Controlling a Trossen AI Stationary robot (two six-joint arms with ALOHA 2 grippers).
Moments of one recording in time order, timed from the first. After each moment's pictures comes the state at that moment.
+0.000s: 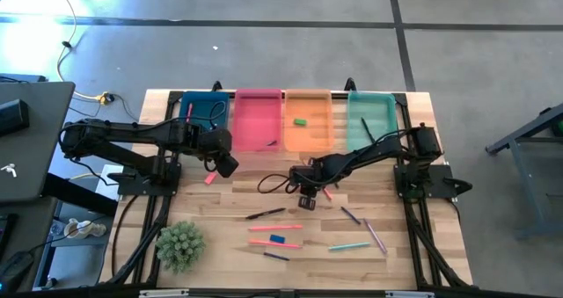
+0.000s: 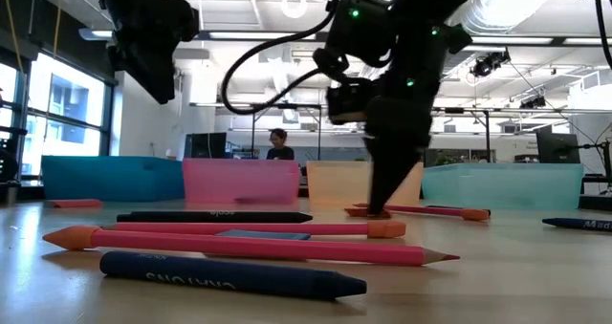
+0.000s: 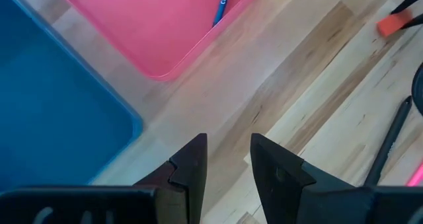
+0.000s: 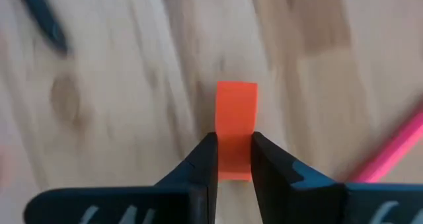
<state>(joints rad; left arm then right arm) 0.17 1.16 0.94 -0.97 -0.22 -0.67 0.10 1.89 1.15 -0.50 0.02 0.34</state>
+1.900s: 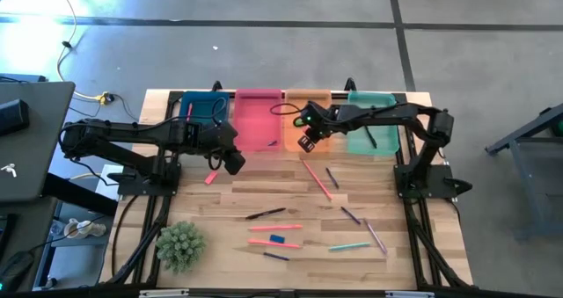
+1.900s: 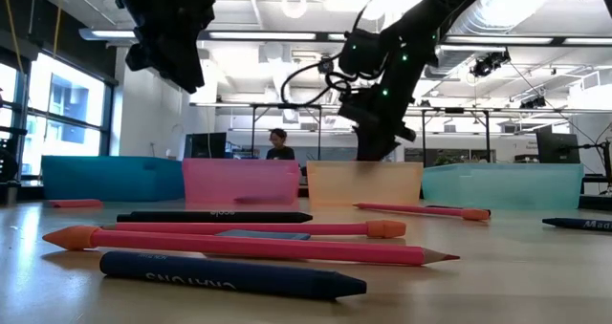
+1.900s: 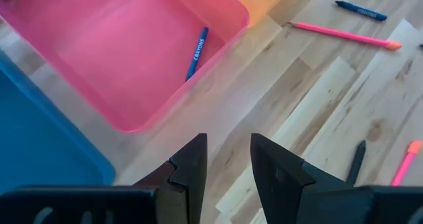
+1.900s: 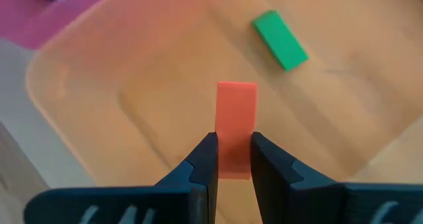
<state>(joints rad) 0.17 1.16 0.94 -0.80 -0.25 -0.65 -0.38 1.78 1.15 -0.47 0.10 0.29</state>
